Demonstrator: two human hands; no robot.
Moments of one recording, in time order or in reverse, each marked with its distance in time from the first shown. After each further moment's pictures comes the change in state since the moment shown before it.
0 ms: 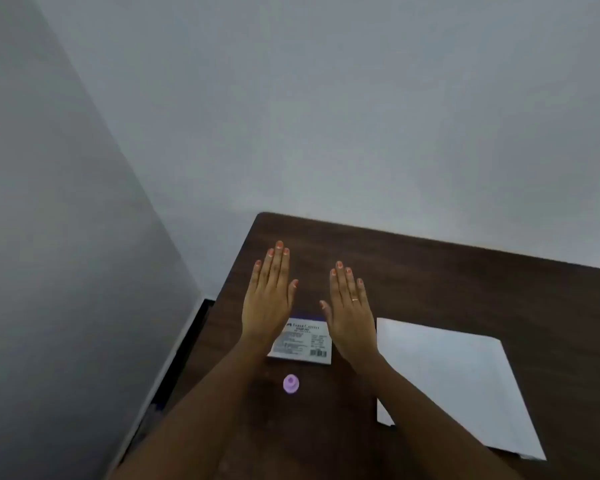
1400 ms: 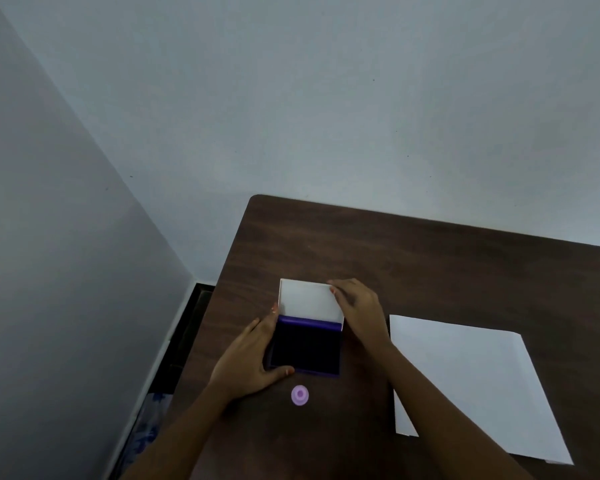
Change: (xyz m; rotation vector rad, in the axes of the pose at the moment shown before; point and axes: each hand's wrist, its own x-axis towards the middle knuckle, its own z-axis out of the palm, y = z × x) left_hand -0.072 -0.065 0.060 -0.517 -0.539 0.050; right_hand 0.022 0.023 0.025 0.599 -0.108 0.253
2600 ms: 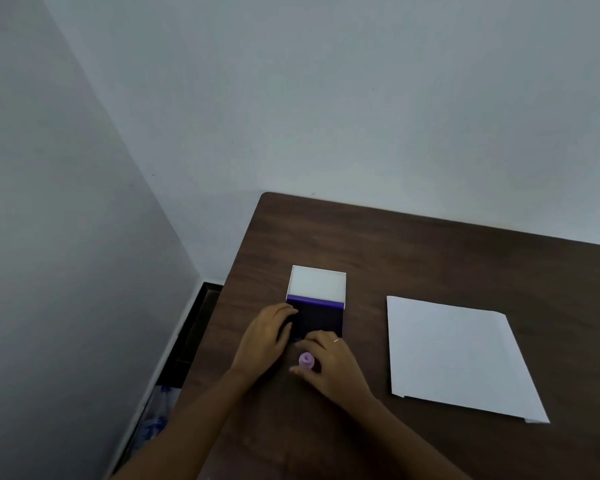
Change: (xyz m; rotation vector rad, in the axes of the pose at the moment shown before) left_hand -0.027 0.043 -0.007 -0.078 0.293 0.023; right_hand -0.119 -0.041 0.038 -0.232 -0.309 -0.194
